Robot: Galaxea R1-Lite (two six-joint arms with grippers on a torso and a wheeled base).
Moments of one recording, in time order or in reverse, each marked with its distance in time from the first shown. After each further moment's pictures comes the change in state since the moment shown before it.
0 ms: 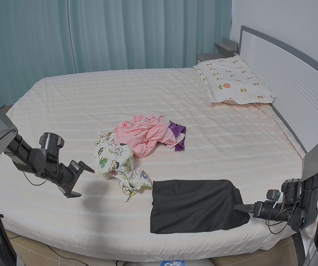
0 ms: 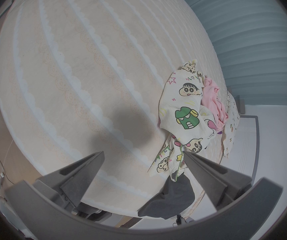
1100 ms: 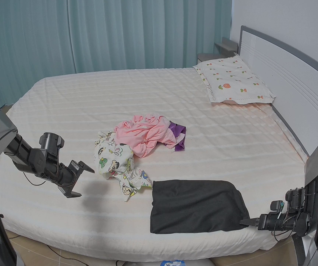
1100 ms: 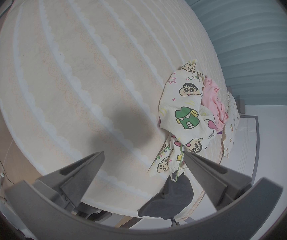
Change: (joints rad) left arm 0.000 0.000 0.000 0.002 0.000 0.000; right arm -0.057 0.006 0.127 0.001 0.012 -0.104
